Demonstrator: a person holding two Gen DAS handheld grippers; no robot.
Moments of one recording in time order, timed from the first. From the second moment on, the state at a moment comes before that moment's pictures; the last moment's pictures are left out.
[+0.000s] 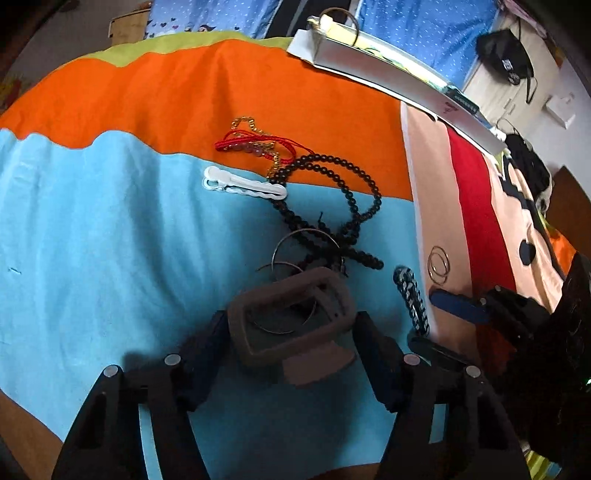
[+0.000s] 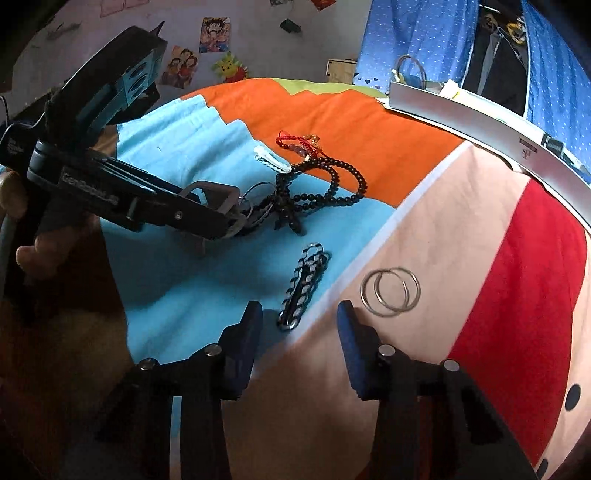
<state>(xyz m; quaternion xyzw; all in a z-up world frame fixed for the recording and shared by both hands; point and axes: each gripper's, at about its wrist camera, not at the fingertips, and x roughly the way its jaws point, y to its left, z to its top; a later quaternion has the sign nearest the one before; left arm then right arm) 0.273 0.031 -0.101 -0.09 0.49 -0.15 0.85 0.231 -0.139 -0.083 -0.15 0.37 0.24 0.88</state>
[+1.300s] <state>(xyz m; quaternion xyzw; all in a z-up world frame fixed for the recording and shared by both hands) 0.236 0.008 -0.065 -0.08 0.45 -0.16 0.87 0.221 -0.162 -0.059 -0.07 0.36 0.23 0.90</state>
